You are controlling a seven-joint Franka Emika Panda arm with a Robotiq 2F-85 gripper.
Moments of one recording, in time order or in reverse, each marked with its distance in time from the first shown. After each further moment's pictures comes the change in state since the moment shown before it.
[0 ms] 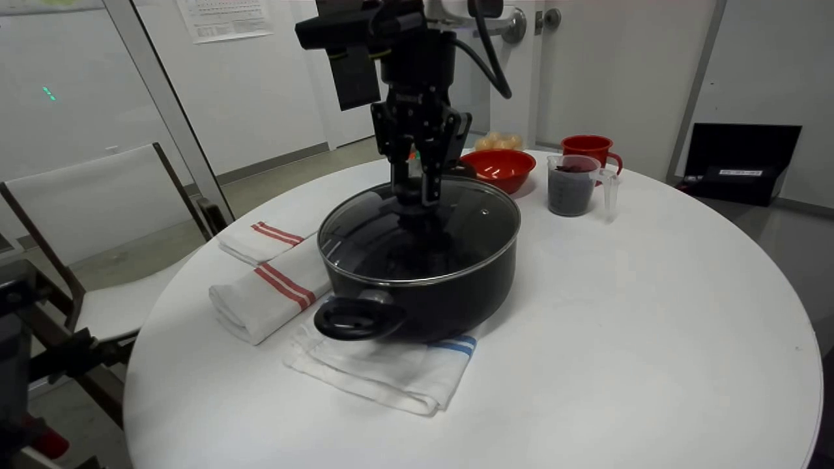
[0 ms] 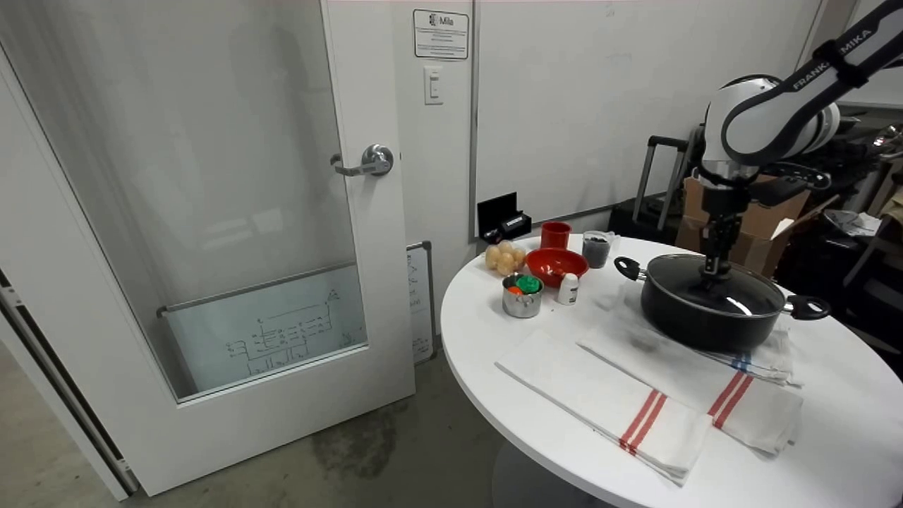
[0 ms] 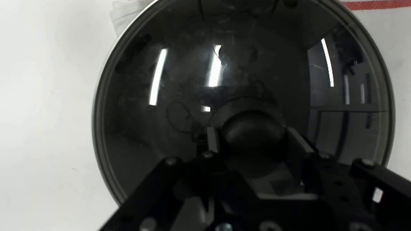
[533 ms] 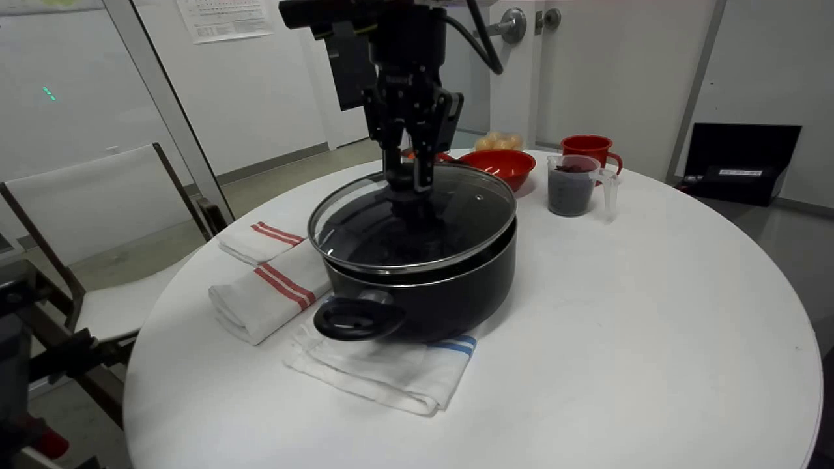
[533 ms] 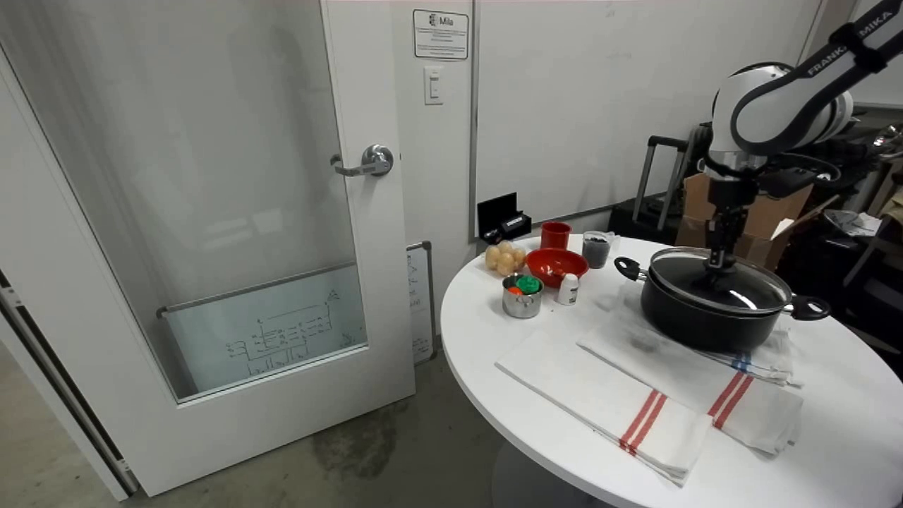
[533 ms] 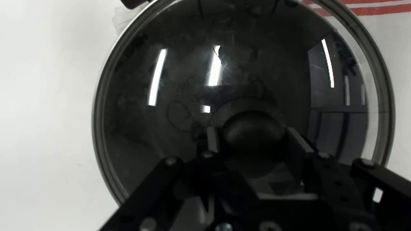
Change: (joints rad) arm 0.004 -0.064 0.001 -0.051 0.000 0.004 0.000
